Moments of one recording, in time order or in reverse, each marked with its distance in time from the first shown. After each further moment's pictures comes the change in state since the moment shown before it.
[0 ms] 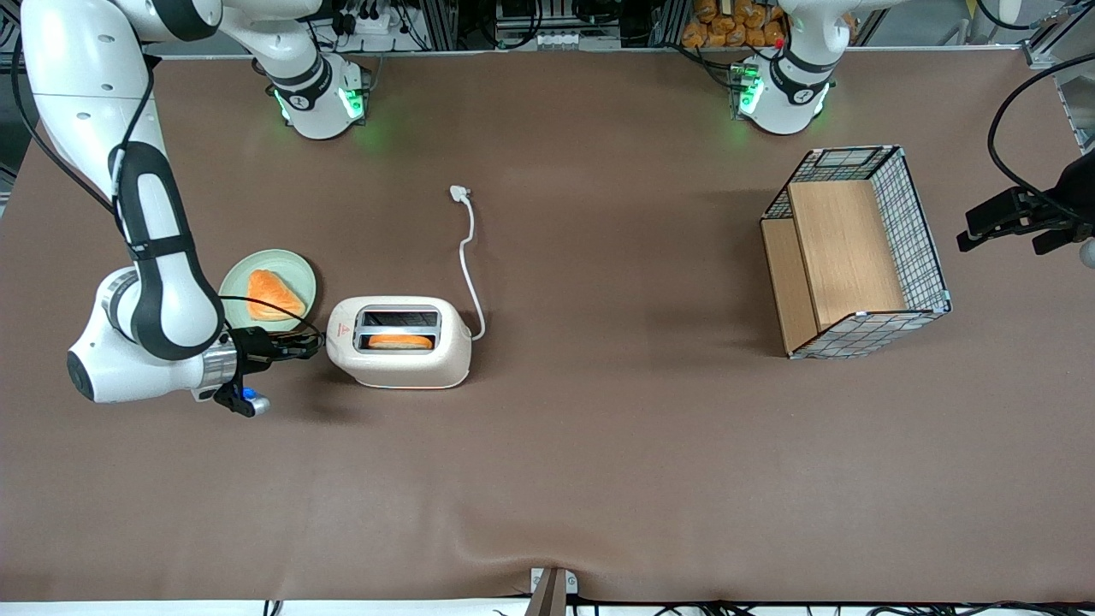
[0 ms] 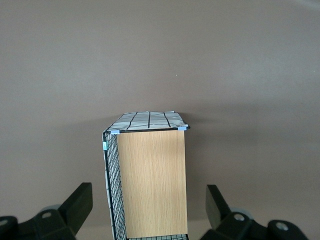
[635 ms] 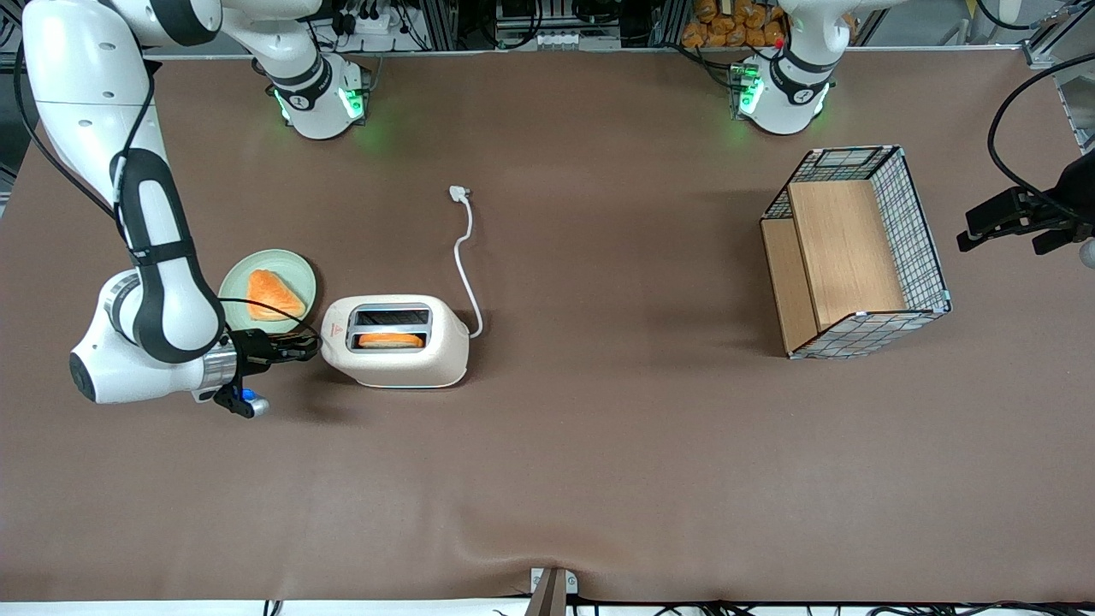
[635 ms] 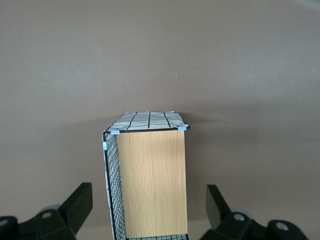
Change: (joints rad) arm -0.010 0.015 -0.002 -0.002 0.001 0.011 -0.013
